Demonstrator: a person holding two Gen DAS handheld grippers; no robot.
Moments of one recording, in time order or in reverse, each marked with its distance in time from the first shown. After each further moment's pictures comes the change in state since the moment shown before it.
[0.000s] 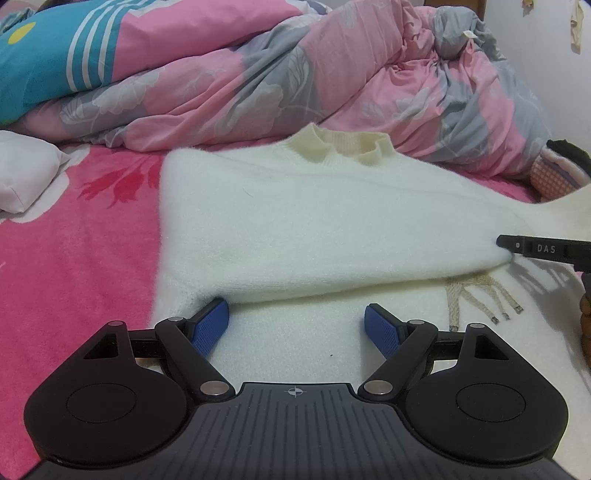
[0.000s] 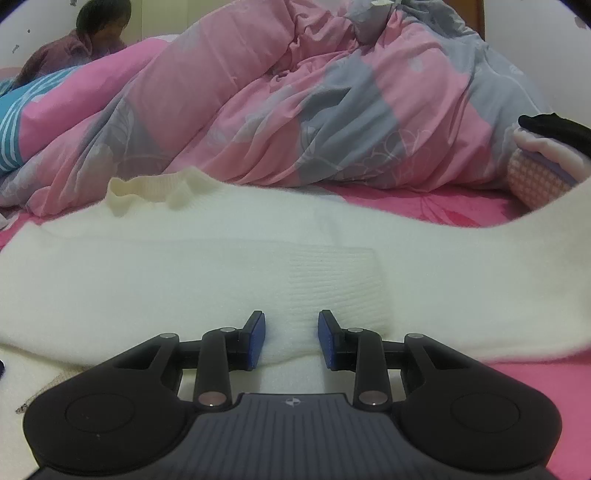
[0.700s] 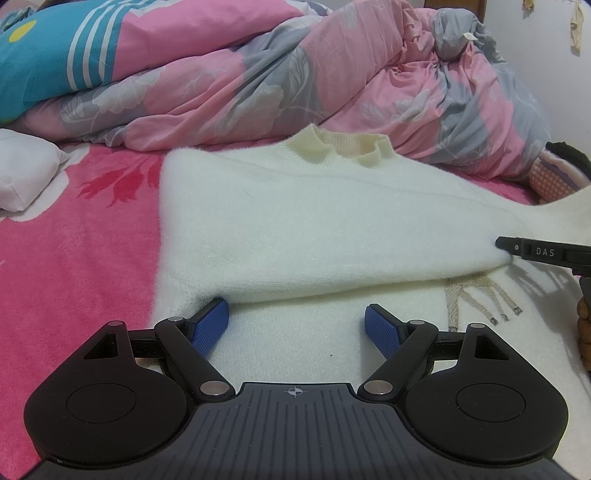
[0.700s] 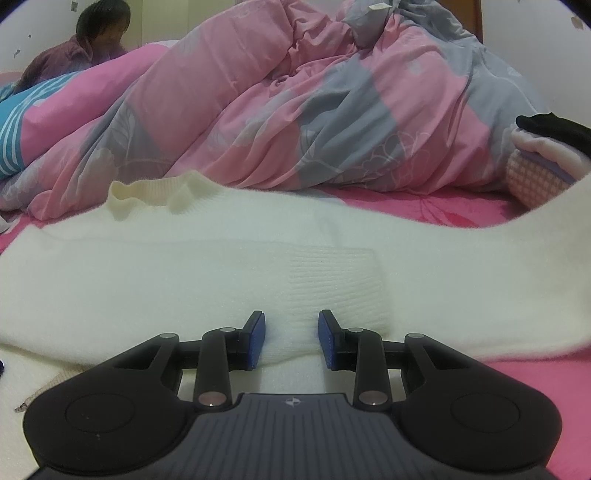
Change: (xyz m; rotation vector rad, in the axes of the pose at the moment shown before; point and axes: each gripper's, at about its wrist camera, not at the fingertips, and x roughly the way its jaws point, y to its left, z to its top) left arm -0.001 0.001 0.000 -0.005 -0.004 -0.006; right arm -0.003 0.000 -0.004 0.007 -0.024 0.005
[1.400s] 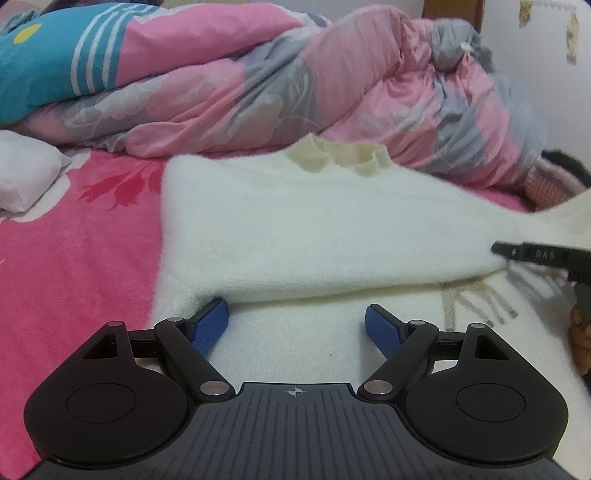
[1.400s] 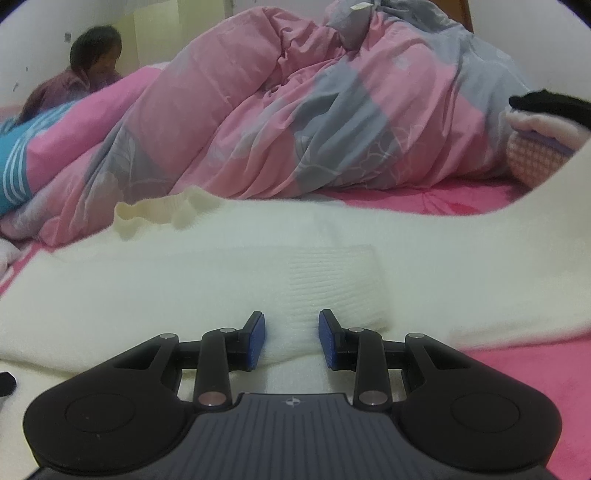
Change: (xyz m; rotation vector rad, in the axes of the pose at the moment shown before) left arm -0.011 0.004 -0.007 -0.025 -0.063 -0.016; right arm 0.001 -0.018 -0.007 0.097 -0.042 0.078
